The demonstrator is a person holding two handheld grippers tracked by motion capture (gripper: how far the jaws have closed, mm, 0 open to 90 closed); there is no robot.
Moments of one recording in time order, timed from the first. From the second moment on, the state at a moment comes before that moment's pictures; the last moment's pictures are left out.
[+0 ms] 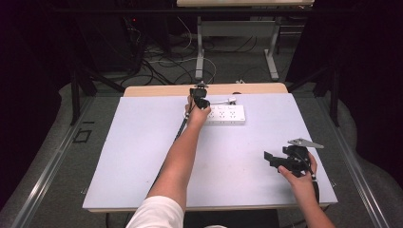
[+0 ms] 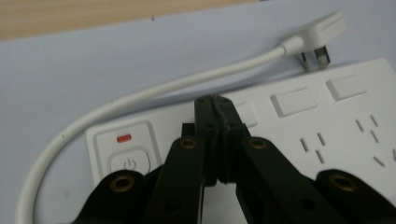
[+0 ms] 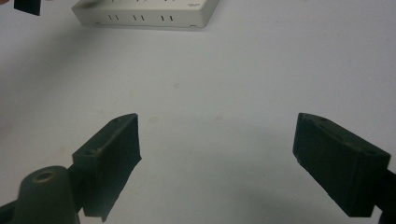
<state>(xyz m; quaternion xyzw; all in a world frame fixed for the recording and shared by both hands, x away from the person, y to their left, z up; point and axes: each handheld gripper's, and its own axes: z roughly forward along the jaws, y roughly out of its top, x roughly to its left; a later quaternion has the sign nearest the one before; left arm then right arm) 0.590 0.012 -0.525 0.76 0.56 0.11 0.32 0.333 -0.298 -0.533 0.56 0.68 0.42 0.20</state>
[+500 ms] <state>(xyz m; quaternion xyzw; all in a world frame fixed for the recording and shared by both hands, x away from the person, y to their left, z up) 0.589 0.016 -0.522 0.76 0.56 0.10 0.31 0.334 -0.300 -0.535 0.56 0.69 0.42 0.20</state>
